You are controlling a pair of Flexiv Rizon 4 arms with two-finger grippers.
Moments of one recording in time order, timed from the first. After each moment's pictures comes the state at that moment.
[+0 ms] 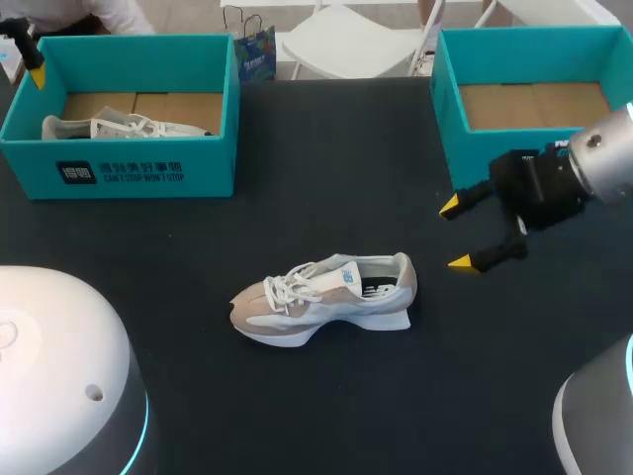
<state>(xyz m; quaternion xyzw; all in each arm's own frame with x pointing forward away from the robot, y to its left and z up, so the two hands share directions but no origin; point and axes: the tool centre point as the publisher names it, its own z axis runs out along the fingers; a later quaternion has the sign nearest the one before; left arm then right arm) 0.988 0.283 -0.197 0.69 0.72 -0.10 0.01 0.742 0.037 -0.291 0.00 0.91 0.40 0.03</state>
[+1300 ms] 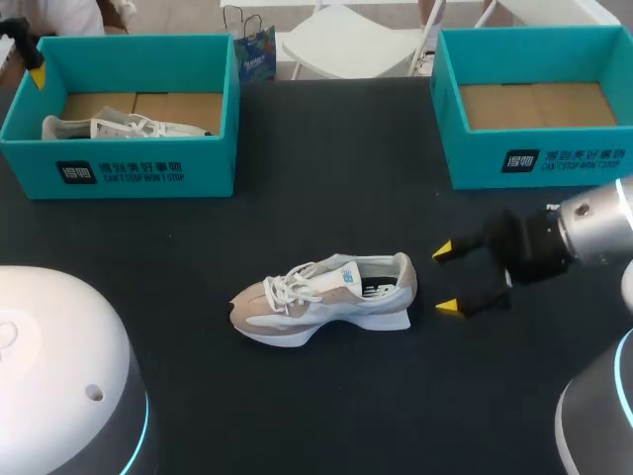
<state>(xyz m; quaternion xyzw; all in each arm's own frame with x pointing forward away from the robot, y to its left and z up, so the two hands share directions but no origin) 0.988 0.283 -0.197 0.69 0.72 -0.10 0.01 0.724 0.042 -0.377 0.04 0.90 0.44 0.03</state>
